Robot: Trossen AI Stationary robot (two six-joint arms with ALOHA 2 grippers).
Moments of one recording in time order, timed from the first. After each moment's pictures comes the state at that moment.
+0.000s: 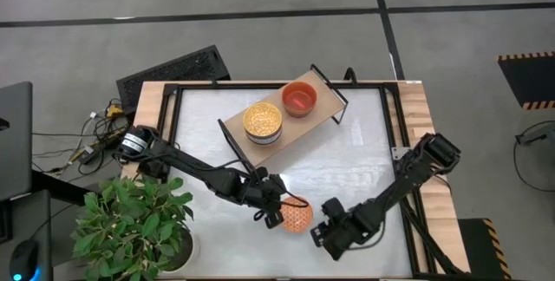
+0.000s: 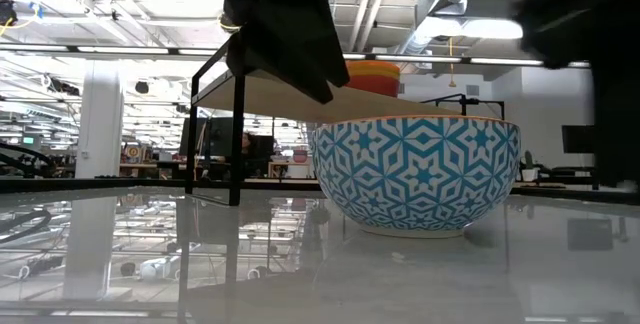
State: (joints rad) left arm -0.35 1.83 1.33 -0.39 -0.28 -0.65; right arm 0.68 1.82 1.15 -0.61 0.25 1.76
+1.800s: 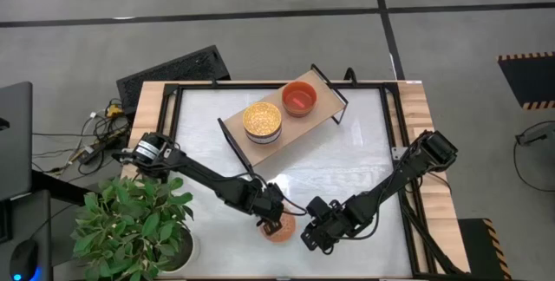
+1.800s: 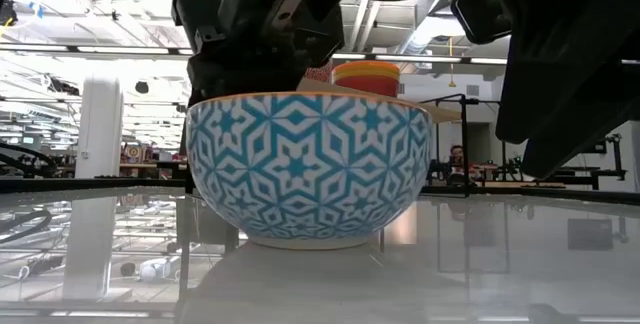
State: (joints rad) left arm -0.37 1.97 1.33 -0.46 -0.16 -0.85; right arm 0.62 1.82 1.15 -0.40 0.26 1.42
